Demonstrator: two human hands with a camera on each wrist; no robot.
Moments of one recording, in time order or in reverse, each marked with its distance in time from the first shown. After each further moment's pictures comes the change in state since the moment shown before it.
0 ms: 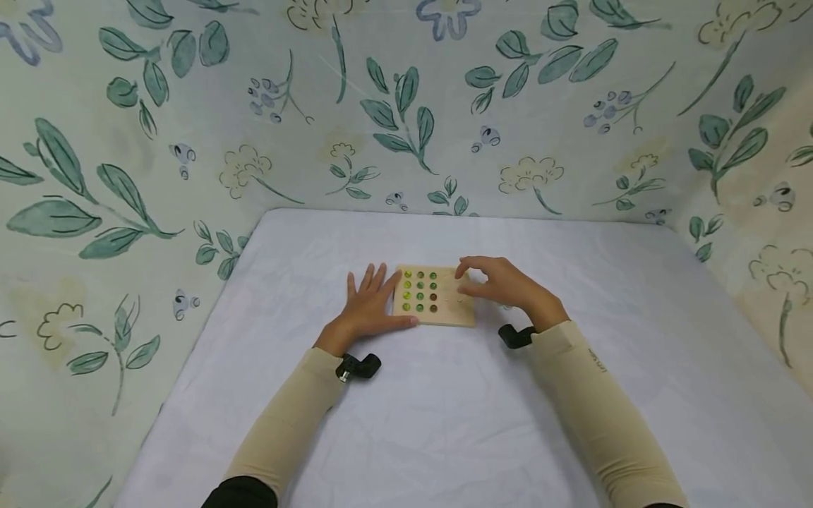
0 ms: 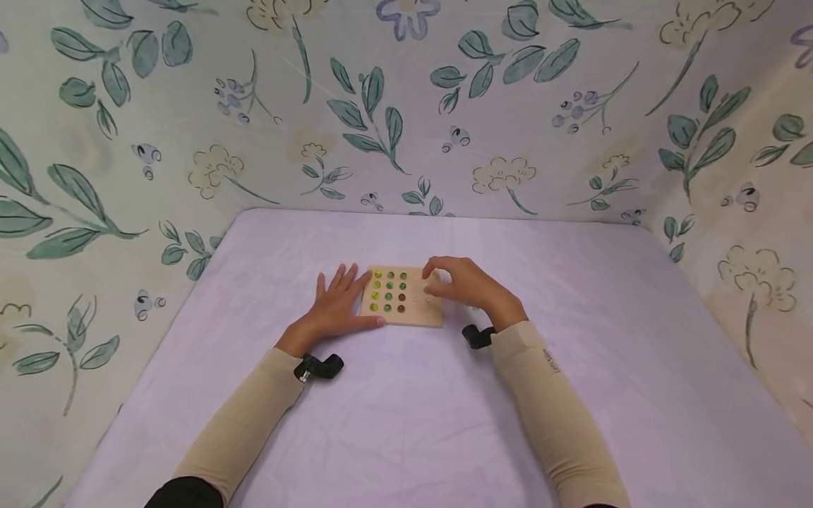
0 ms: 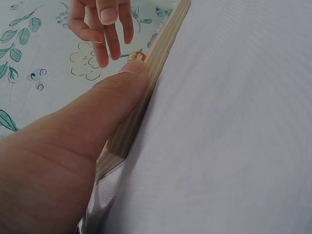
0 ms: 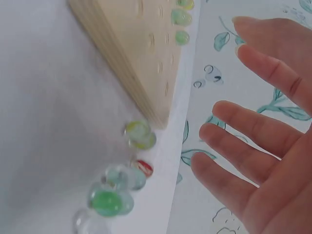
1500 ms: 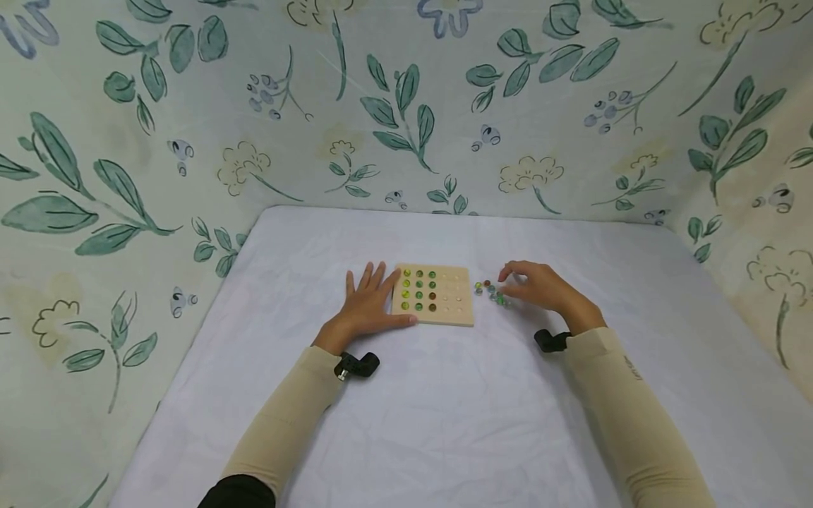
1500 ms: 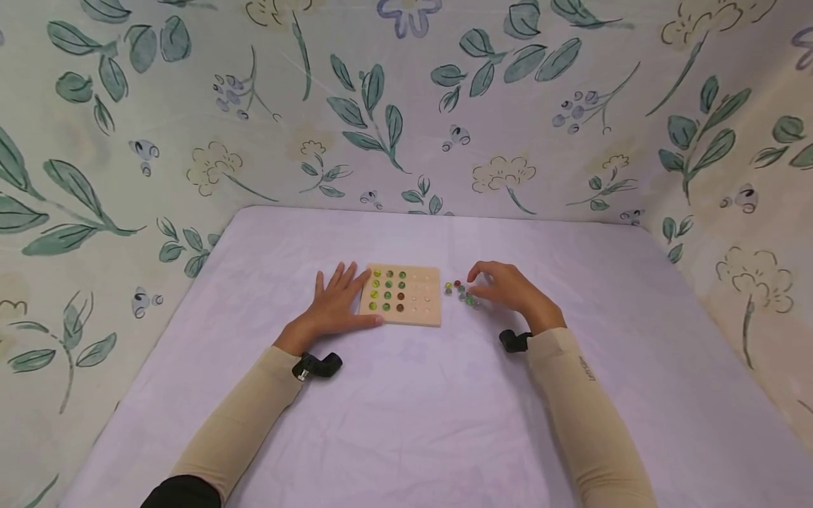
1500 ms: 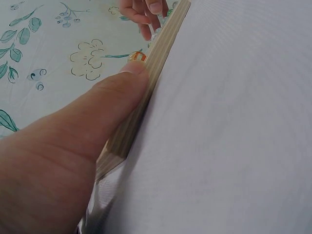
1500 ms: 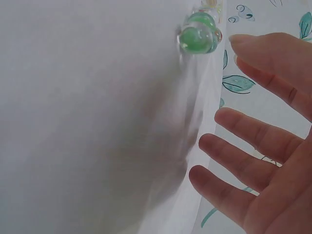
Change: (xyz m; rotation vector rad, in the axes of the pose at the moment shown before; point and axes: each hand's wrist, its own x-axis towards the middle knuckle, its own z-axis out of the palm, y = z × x) left_hand 0.000 0.000 -0.001 -0.010 -0.005 -0.001; right_hand -0.028 0.061 -0.019 -0.045 0.037 0.223
